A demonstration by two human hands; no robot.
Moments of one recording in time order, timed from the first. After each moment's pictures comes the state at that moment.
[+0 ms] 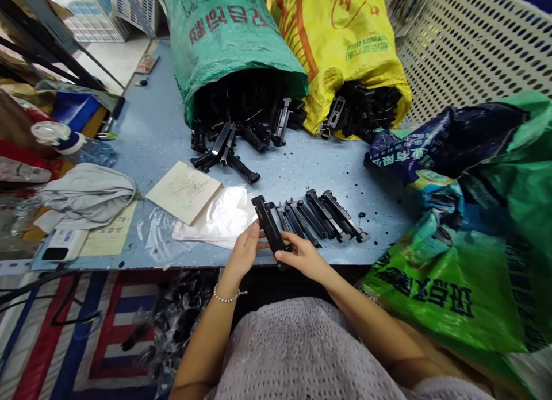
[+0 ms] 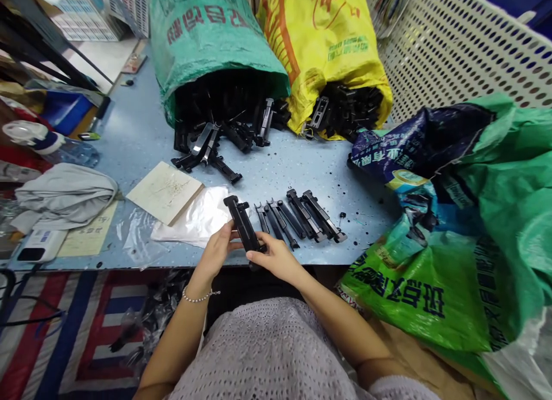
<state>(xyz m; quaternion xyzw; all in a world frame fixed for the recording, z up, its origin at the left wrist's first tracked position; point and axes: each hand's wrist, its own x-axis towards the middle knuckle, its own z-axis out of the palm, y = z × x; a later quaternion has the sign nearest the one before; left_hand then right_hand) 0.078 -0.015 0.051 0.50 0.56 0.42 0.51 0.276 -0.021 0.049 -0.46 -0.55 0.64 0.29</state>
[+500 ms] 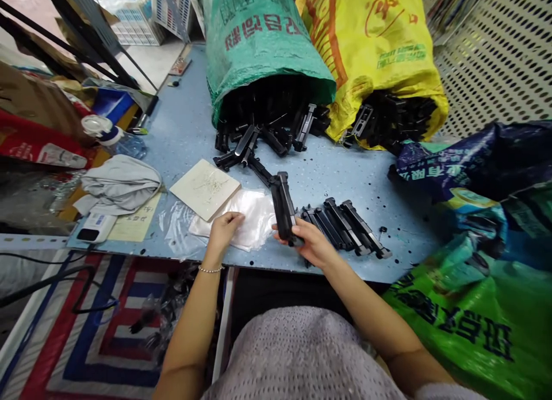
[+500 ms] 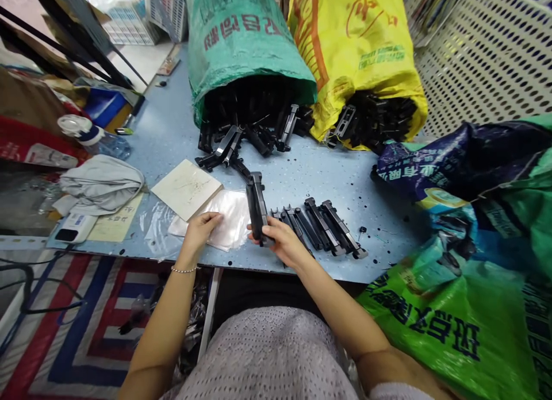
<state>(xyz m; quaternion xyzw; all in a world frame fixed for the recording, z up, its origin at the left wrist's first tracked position) -0.017 0.025 0.001 0.42 0.67 0.44 0.43 0.239 0.028 0.060 -0.33 -0.29 0.83 0.35</state>
